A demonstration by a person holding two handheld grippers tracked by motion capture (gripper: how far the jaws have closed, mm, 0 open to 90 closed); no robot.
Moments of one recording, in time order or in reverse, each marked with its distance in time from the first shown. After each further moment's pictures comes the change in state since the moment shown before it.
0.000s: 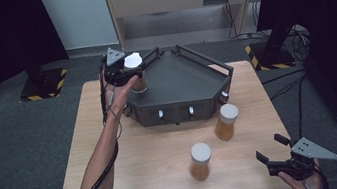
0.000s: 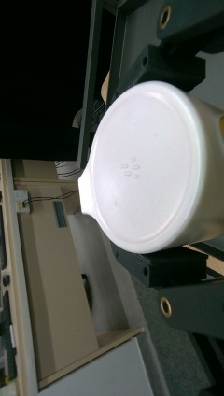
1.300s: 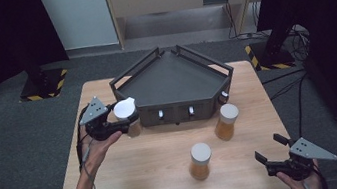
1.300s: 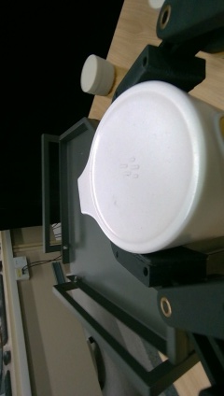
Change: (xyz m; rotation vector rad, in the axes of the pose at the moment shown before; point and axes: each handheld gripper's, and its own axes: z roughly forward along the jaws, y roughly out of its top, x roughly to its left) left arm 0.001 -0.057 -0.124 -0.032 -0.256 0.067; right arm 0.004 0.002 0.001 0.008 -0.006 -0.026
